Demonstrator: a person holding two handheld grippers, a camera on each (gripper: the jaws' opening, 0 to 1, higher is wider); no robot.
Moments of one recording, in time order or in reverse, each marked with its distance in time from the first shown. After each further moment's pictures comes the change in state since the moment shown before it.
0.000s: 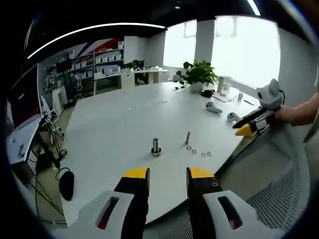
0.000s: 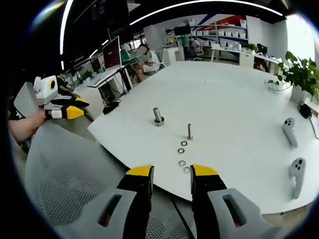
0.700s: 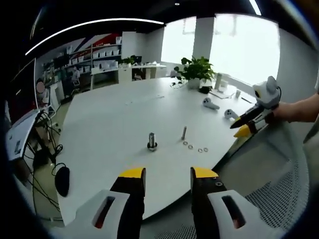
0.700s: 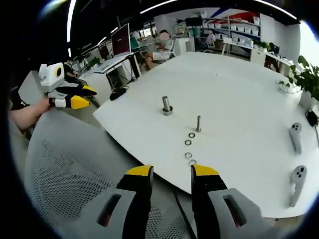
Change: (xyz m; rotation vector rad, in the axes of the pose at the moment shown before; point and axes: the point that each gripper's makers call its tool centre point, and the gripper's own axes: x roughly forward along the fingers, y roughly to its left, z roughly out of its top) left arm 0.005 -0.003 -0.010 -0.025 0.048 -0.028; right arm 0.007 0.012 -0.014 -0.091 0.133 0.089
